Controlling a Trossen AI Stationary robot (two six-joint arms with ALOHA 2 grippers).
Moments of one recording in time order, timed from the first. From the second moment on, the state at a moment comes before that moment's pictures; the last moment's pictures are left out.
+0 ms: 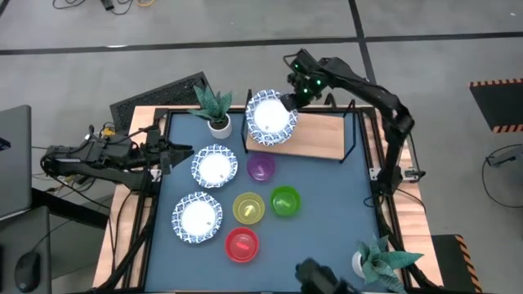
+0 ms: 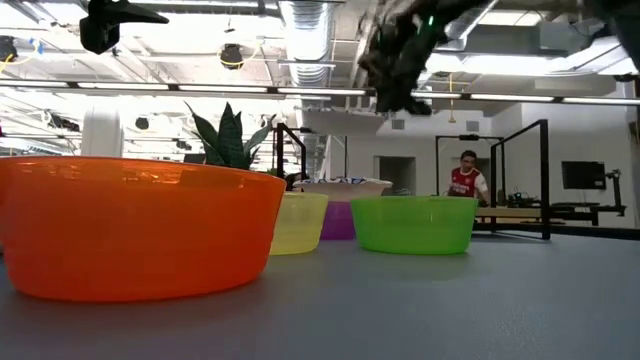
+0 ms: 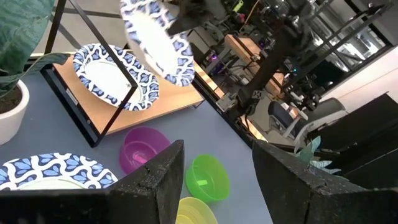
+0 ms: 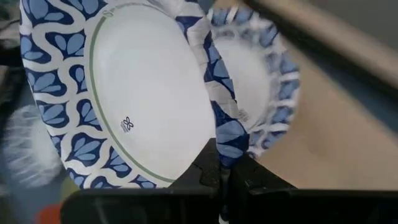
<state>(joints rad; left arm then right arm) -0.11 0.46 0.74 -0.47 -0.41 -0.81 -0.71 1.88 1.89 -1.12 -0.35 0.33</state>
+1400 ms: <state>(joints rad) -0.11 0.46 0.74 -0.47 -0.43 -0.81 -0.77 2.02 1.78 -0.94 -0.39 0.26</state>
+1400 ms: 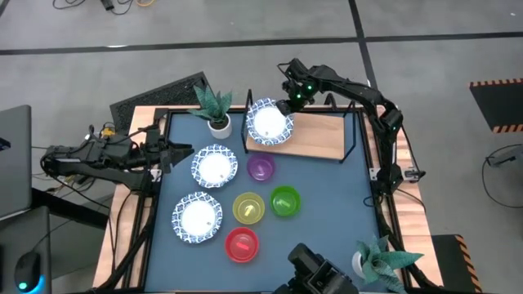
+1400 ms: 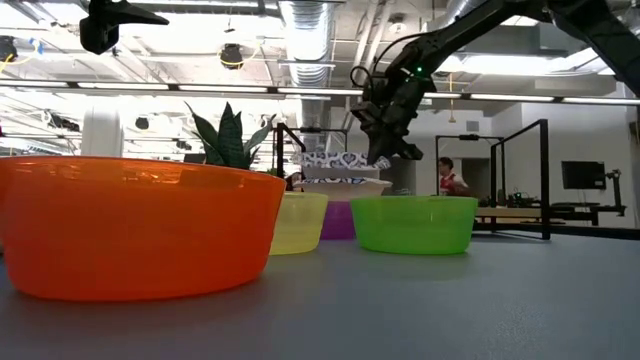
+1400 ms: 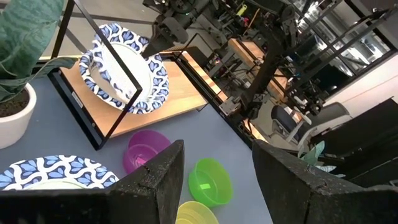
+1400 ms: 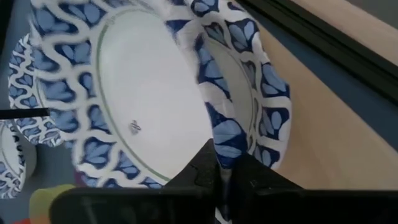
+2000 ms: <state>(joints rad) -0.11 0.46 0.74 -0.47 -0.43 -0.82 -0.80 1.95 1.78 -0.95 -0.35 0.27</state>
